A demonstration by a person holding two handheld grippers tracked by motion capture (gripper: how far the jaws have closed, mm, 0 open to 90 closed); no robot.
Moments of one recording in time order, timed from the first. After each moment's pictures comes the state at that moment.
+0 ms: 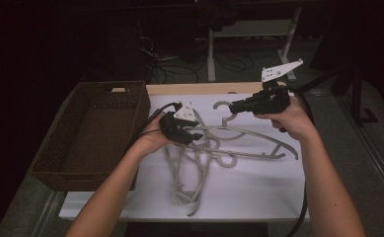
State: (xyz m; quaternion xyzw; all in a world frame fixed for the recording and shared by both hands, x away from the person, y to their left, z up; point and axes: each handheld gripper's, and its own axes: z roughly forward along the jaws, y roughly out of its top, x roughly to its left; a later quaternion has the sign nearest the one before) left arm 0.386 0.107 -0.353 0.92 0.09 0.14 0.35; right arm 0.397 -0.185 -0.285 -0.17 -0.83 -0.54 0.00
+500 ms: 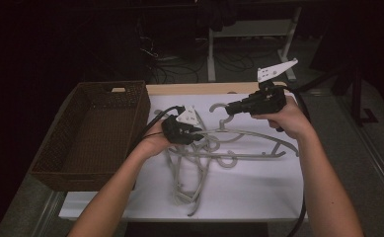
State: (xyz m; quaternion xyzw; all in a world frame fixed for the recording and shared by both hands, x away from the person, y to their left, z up) left arm 0.379 0.101 -0.357 0.92 0.07 0.13 0.35; right arm 0.400 -0.179 -0.285 -0.16 -0.83 -0.54 0.02
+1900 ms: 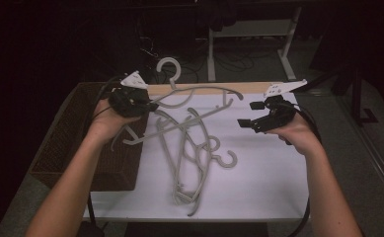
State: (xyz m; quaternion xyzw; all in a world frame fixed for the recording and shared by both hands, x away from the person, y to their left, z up) left arm 0.387 0.221 -0.257 0.88 0.26 0.21 0.34; right arm 0.381 -0.201 -0.330 -0.29 -0.83 -0.47 -0.12
